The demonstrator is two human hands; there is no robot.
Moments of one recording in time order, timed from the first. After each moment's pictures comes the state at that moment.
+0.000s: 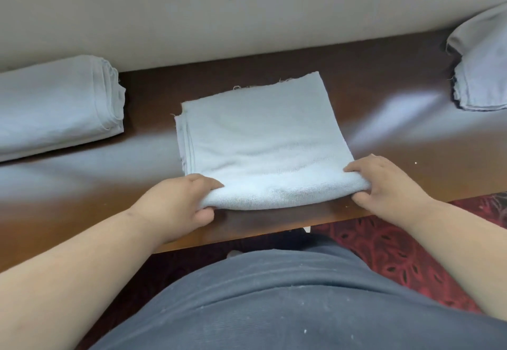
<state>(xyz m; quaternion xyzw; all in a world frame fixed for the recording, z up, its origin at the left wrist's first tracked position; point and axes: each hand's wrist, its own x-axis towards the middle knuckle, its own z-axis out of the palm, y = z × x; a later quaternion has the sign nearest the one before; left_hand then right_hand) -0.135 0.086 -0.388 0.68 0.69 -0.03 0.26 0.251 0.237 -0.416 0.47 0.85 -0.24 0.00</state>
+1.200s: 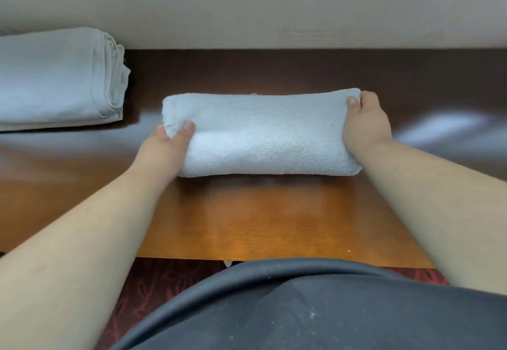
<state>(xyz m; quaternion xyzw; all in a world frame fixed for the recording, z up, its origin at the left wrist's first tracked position) -0.162 0.182 -0.425 0.17 0.91 0.23 0.31 0.123 0.396 -0.456 0.66 0.63 -0.38 -0.13</state>
